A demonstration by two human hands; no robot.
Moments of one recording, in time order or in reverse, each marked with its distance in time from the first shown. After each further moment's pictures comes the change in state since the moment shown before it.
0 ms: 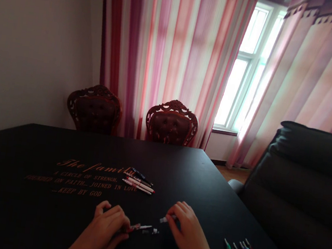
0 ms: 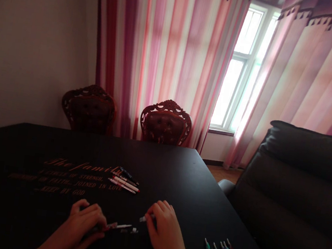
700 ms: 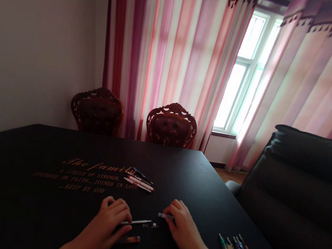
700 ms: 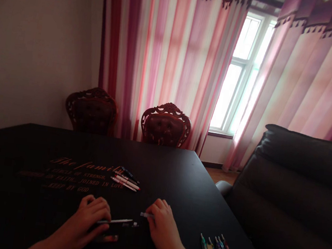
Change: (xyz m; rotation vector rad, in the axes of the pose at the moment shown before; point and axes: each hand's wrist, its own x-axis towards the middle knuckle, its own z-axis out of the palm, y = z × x) left_hand 0.002 0.007 -0.006 -0.017 -0.020 -0.024; right_hand -0.002 0.013 0.012 -0.023 -0.065 -0.016
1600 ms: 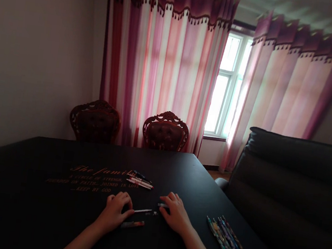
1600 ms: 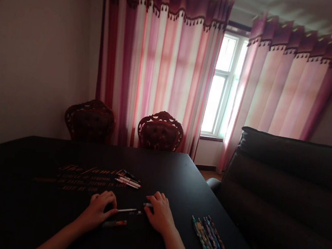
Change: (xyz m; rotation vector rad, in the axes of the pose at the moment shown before) left_hand 0.004 -0.013 0.015 0.007 0.082 -0.232; right_hand -0.009 -0.012 0.005 -0.077 0.099 0.019
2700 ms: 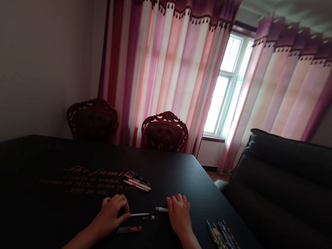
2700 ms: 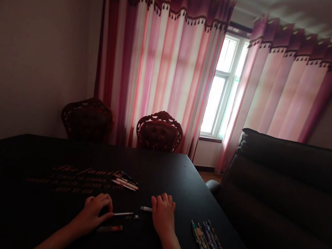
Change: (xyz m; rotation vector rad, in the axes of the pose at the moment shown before) left_hand 0.003 -0.004 0.002 -0.009 -0.001 0.001; right_hand 0.007 0.015 0.012 -0.191 0.198 0.224
